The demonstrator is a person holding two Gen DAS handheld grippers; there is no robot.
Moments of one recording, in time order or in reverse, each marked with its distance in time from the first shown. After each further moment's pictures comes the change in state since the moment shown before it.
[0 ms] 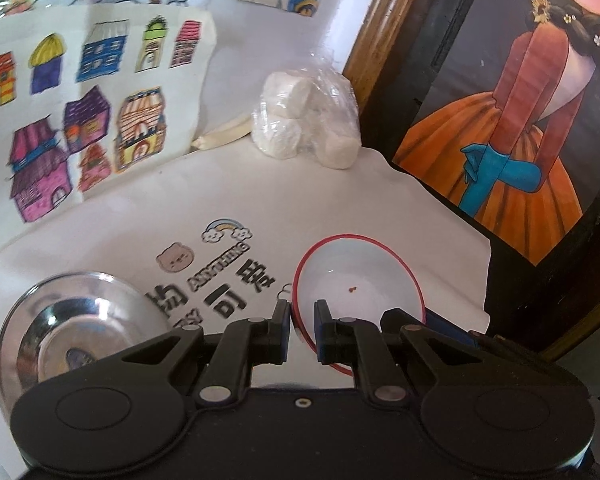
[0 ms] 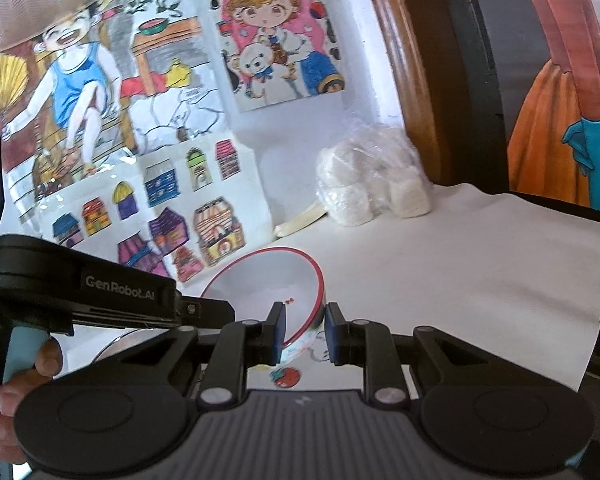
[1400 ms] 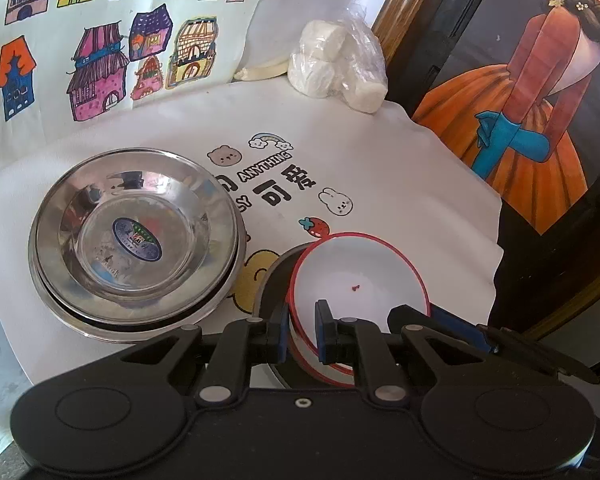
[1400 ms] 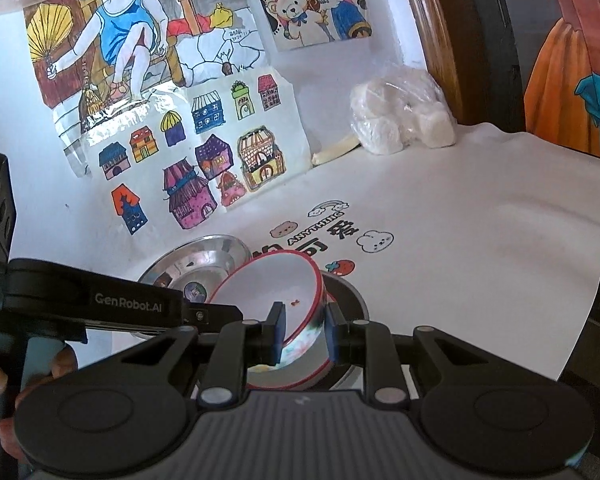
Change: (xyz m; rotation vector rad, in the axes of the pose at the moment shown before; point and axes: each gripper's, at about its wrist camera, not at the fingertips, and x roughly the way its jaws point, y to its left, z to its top) left arm -0.027 0.036 -0.076 -0.048 0.087 0.014; right arm -0.035 0.032 -0.056 0.013 0.138 0.048
